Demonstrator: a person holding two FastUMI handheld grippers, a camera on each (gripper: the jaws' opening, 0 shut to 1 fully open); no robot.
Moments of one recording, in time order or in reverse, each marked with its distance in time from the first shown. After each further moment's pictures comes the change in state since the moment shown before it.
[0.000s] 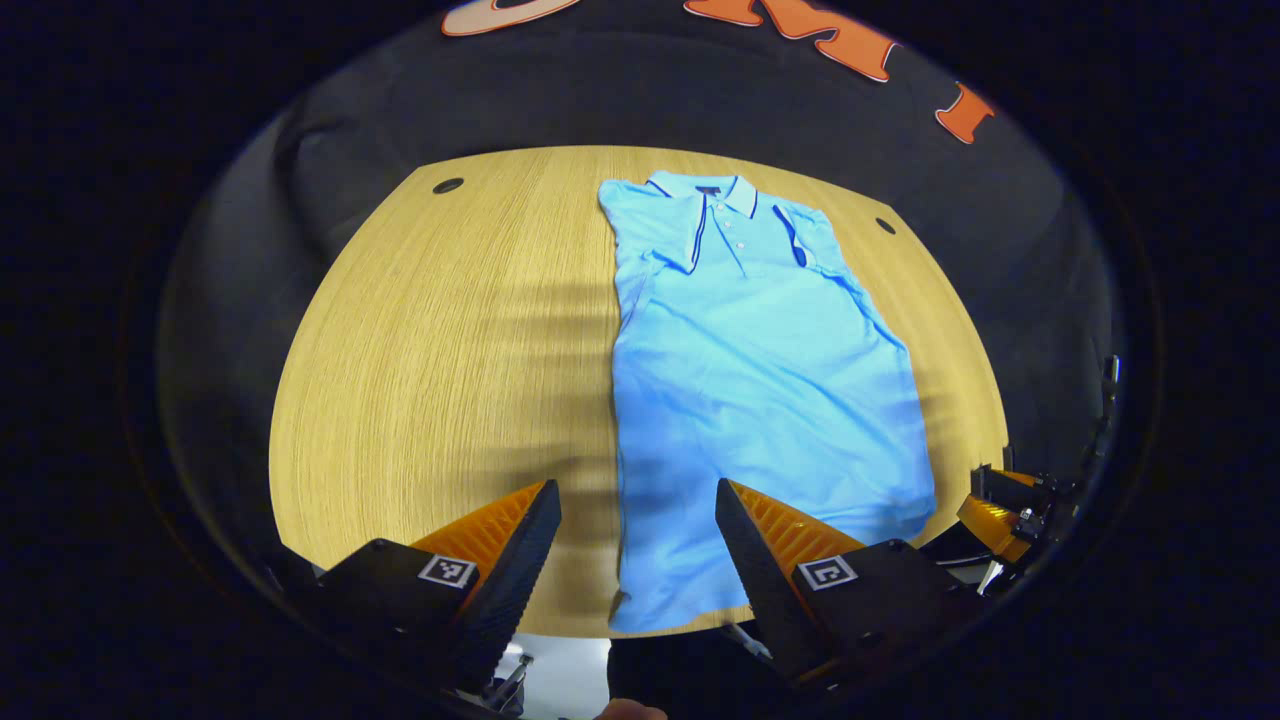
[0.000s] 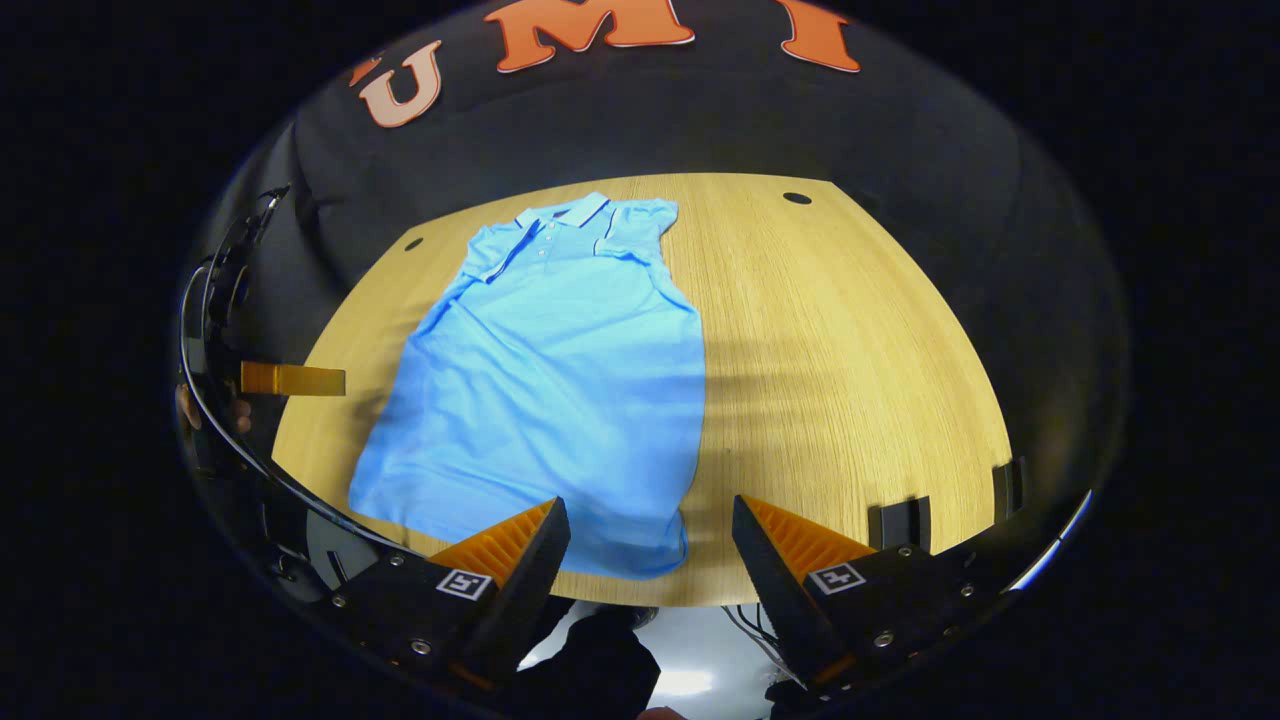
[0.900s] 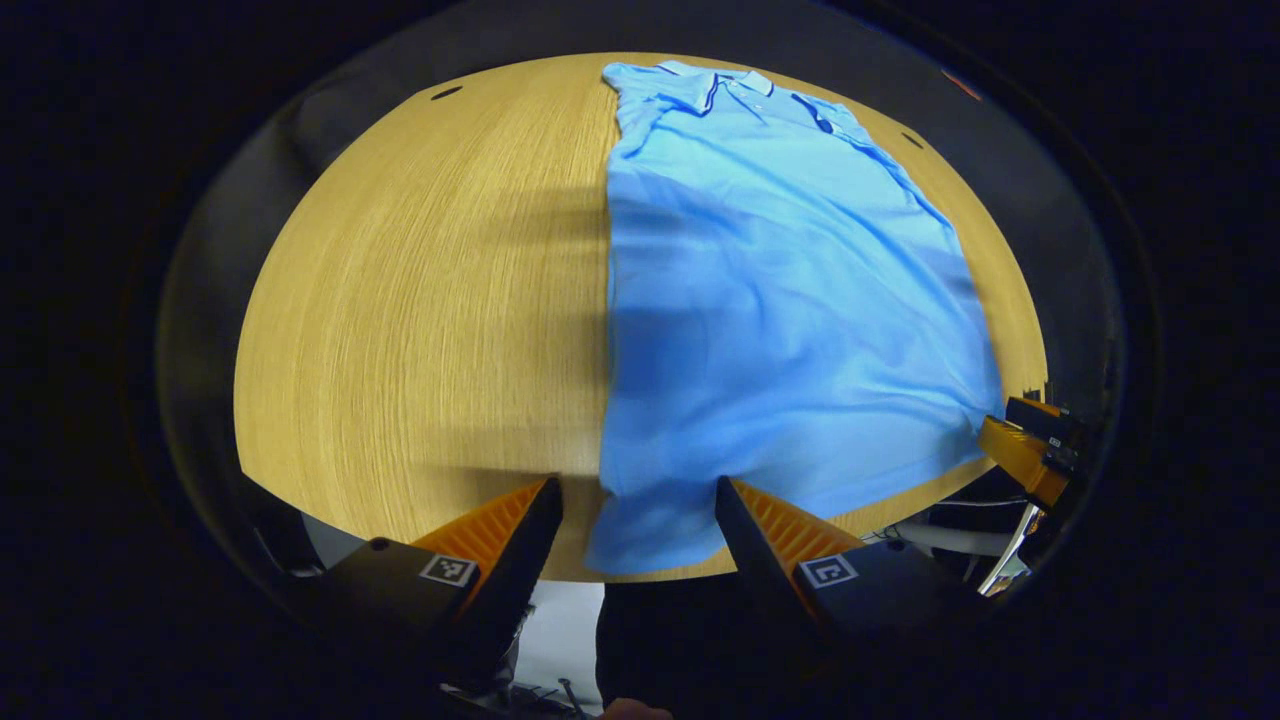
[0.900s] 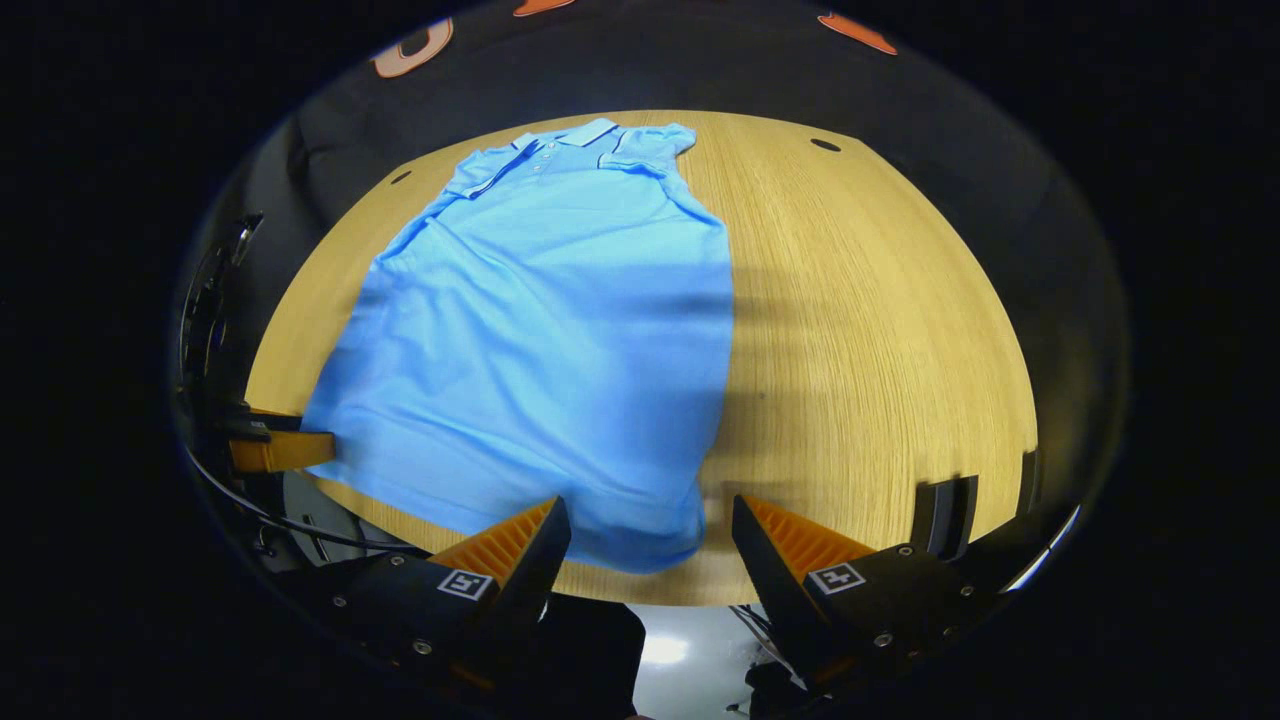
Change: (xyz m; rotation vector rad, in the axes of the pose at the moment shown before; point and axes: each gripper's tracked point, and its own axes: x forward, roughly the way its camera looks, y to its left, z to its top) left arm 0.043 -0.003 -0.103 0.001 0.217 0.052; right arm 0.048 0.007 -0.038 -0.037 0.162 -0.032
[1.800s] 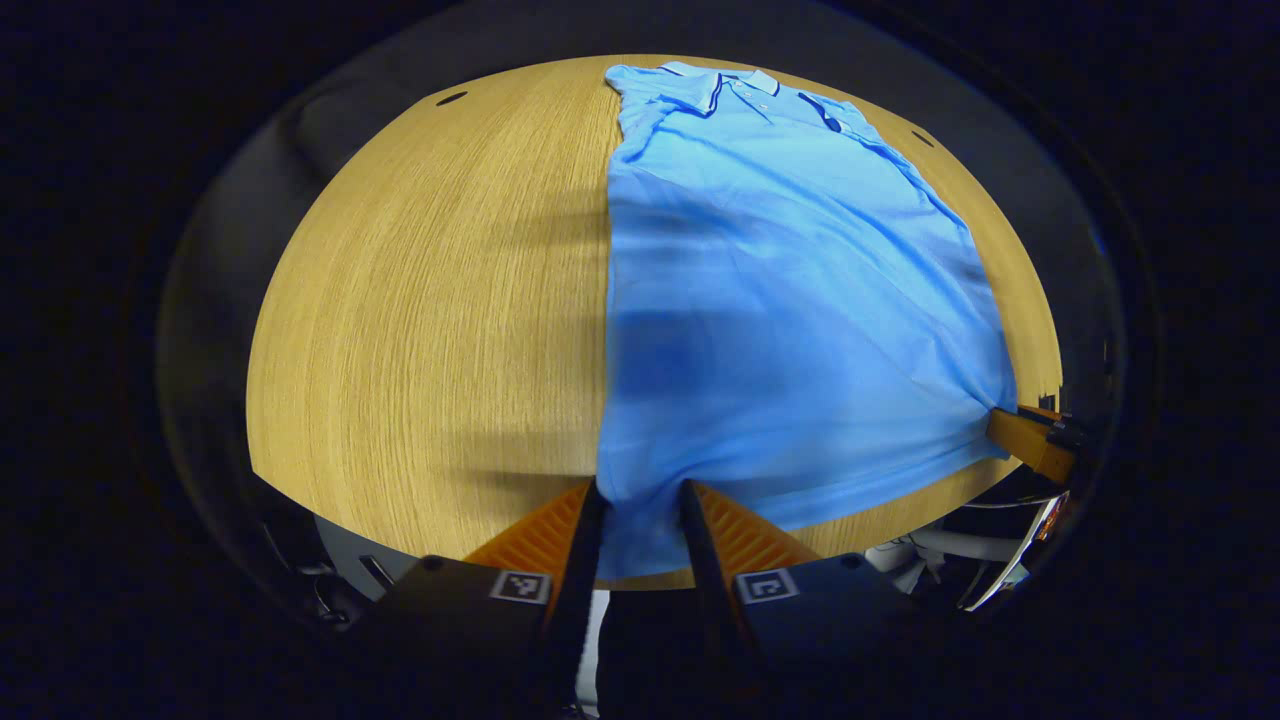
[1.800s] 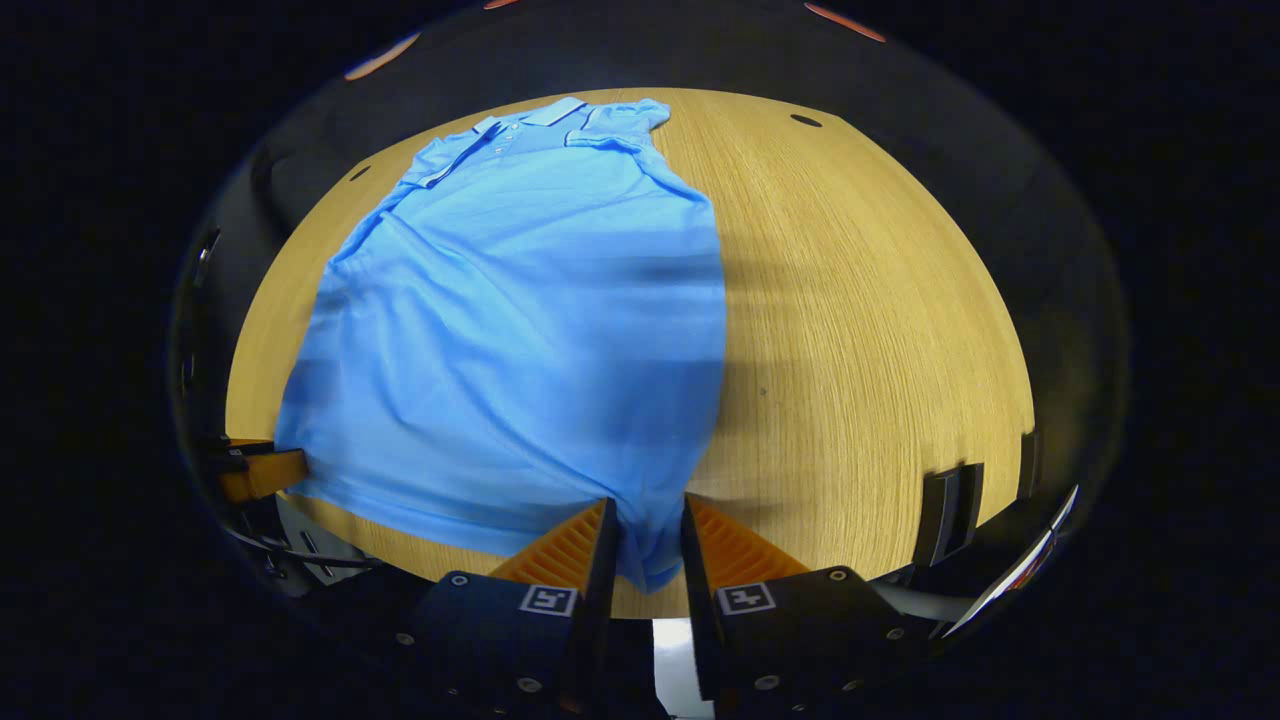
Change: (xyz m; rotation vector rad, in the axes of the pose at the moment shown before) left arm 0.005 -0.011 0.003 0.000 -0.015 0.042; right arm 0.018 0.004 0.006 0.022 0.041 -0.051
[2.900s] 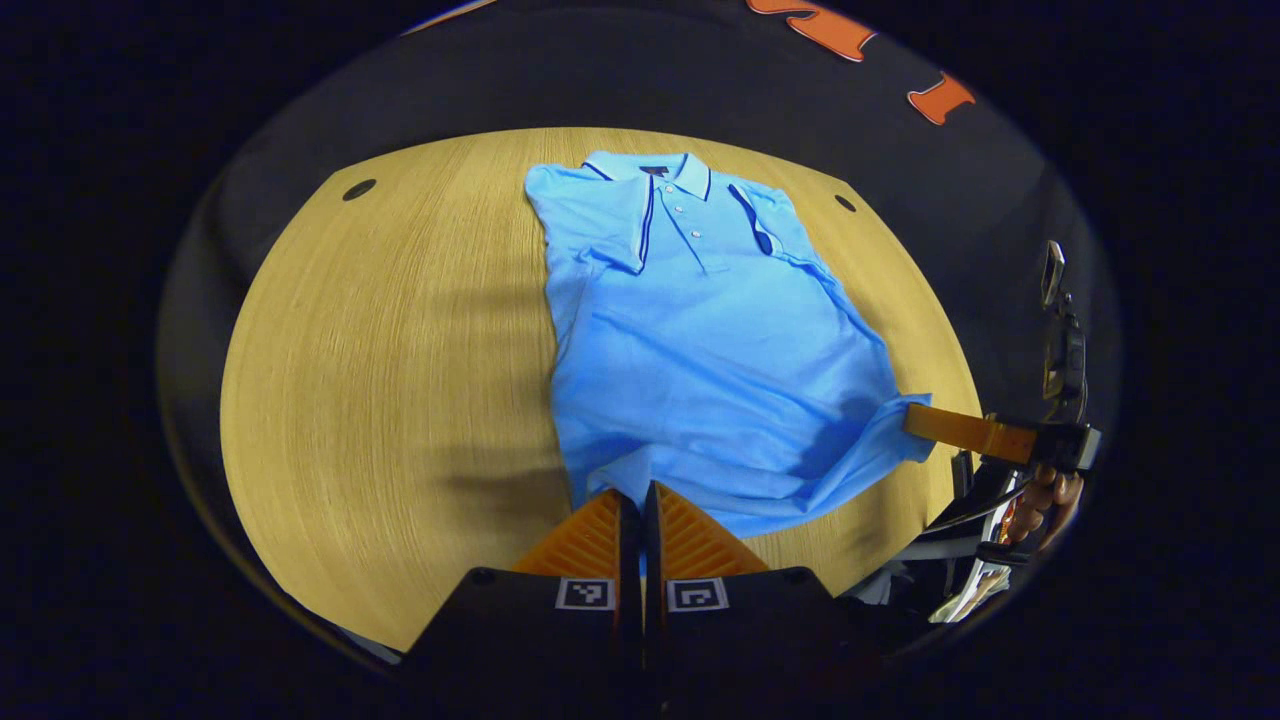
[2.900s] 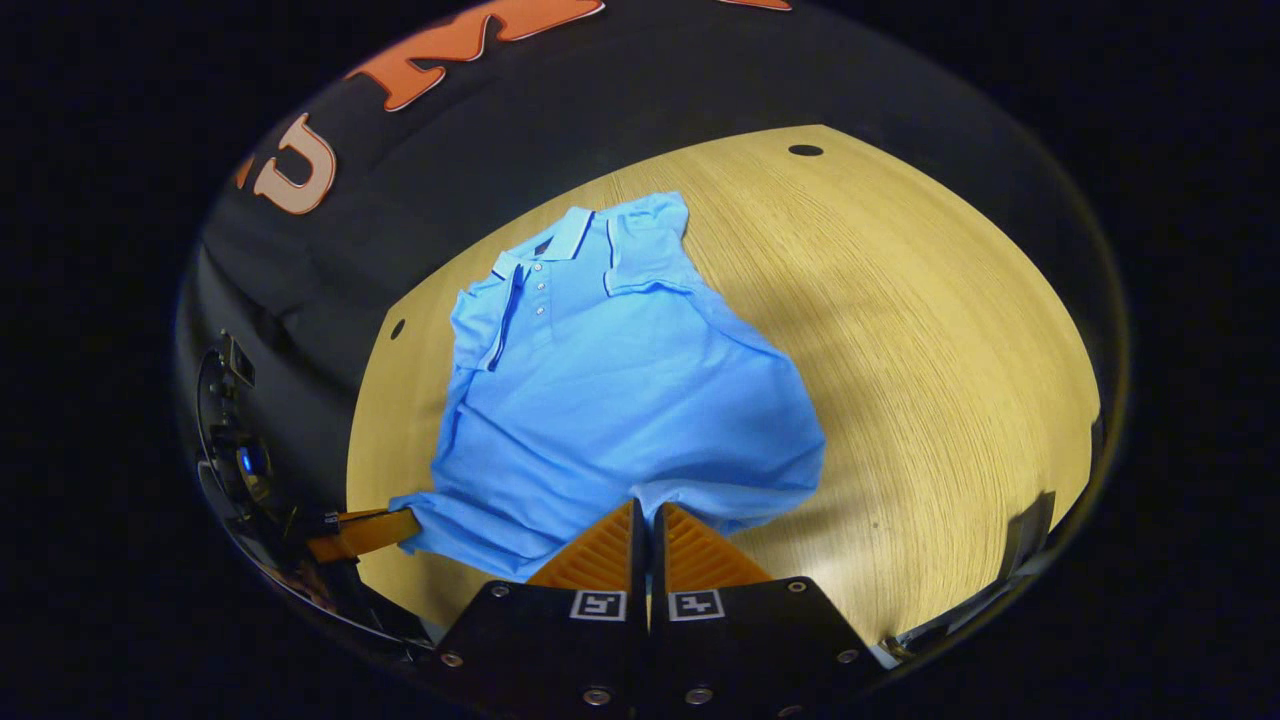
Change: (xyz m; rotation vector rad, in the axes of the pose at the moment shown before) left arm -0.034 0.000 0.169 0.109 -0.186 -0.255; right arm -0.020 0.053 0.152 0.340 -0.167 0.252
